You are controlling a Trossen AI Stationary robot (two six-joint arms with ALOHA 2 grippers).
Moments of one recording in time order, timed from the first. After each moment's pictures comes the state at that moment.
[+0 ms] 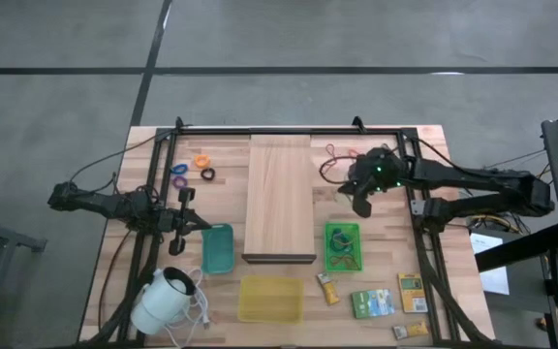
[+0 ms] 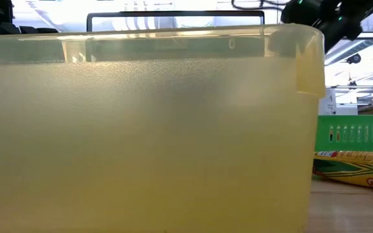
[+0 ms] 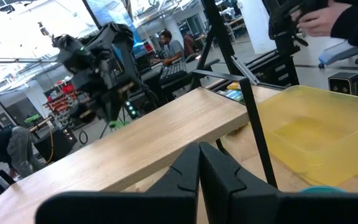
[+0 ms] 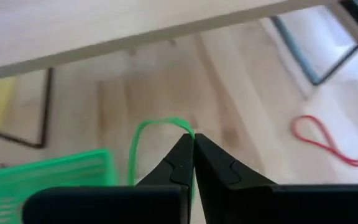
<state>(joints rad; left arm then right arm) -0.22 0.03 0.00 0.02 0.01 0.44 -0.31 1.00 0.63 -0.37 -0.18 0.04</state>
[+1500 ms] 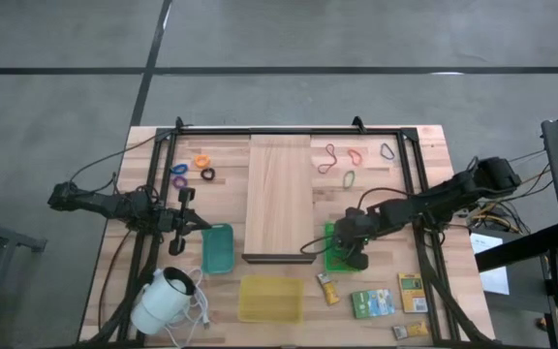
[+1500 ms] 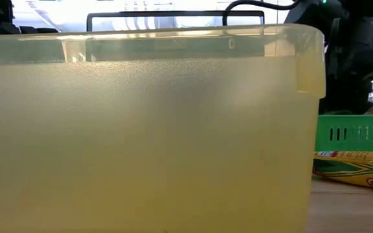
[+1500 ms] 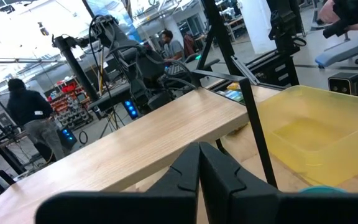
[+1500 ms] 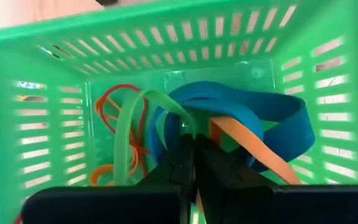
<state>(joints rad) -0.22 0.03 0.00 0.02 0.01 0.44 0.23 1.41 0.63 -0.35 -0.05 0.41</state>
